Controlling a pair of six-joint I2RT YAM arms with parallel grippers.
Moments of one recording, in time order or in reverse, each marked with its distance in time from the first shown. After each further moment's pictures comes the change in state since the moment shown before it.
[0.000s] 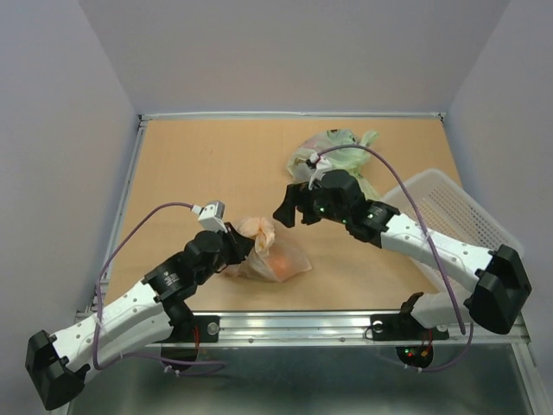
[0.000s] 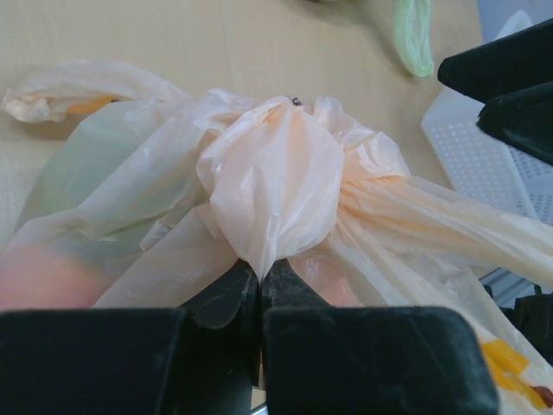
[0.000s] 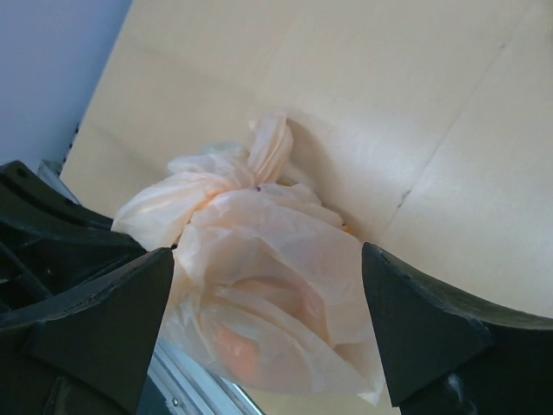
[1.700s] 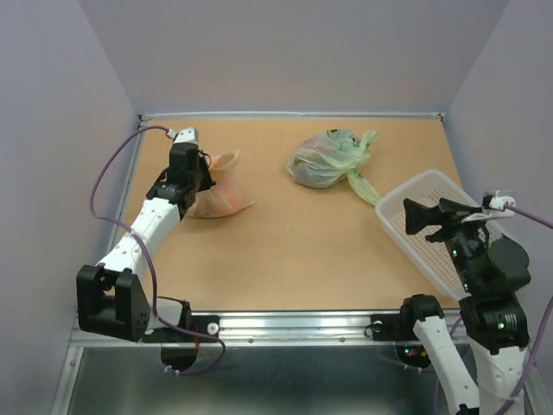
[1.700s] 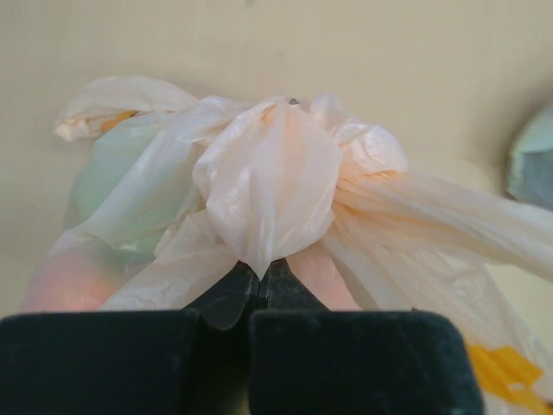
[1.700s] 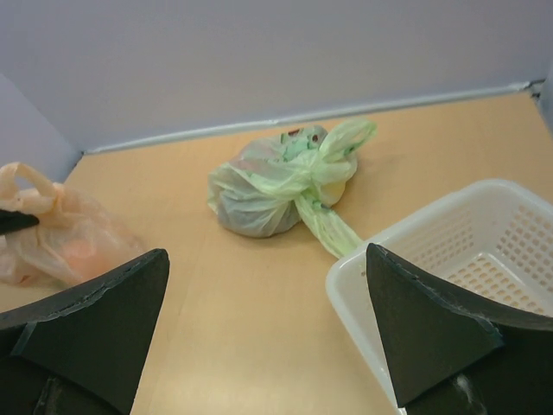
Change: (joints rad) left arm 0.670 0.688 0.556 -0.052 0.105 0.481; right arm -0.687 -1.005 -0.078 -0.404 0.049 -0.265
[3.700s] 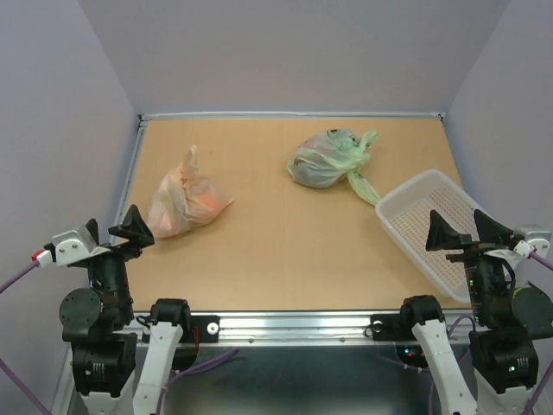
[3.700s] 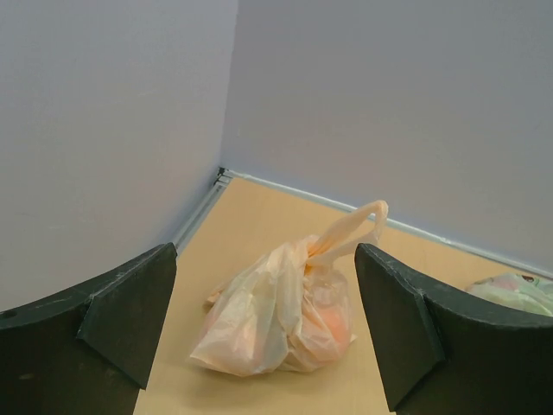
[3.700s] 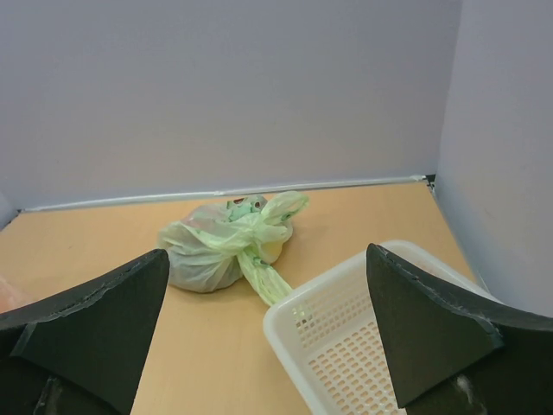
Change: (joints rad) left arm 0.130 -1.083 0.015 -0.276 -0.165 0.204; right arm 0.000 -0.151 0.032 -0.004 0.122 -0.162
